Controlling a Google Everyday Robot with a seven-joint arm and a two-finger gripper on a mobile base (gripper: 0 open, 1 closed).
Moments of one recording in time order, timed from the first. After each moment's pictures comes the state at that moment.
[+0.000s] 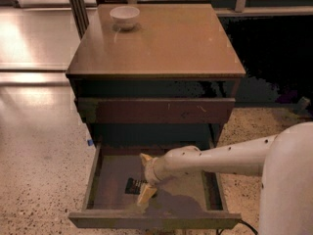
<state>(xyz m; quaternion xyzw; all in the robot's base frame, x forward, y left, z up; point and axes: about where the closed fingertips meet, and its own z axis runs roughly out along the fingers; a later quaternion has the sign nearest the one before) 0.515 0.063 0.449 -0.68 0.65 0.15 0.28</state>
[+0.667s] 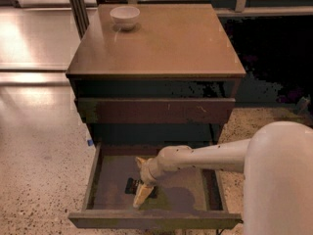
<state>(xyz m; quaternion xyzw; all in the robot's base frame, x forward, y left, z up) 0.524 0.083 0.413 -0.69 0.65 0.19 0.26</state>
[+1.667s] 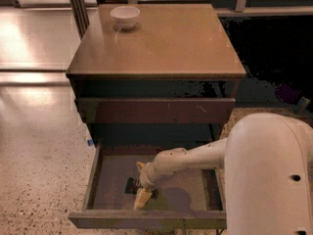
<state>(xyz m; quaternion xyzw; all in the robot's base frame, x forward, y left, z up) 0.516 0.080 0.388 -0.69 0.66 0.17 0.23</state>
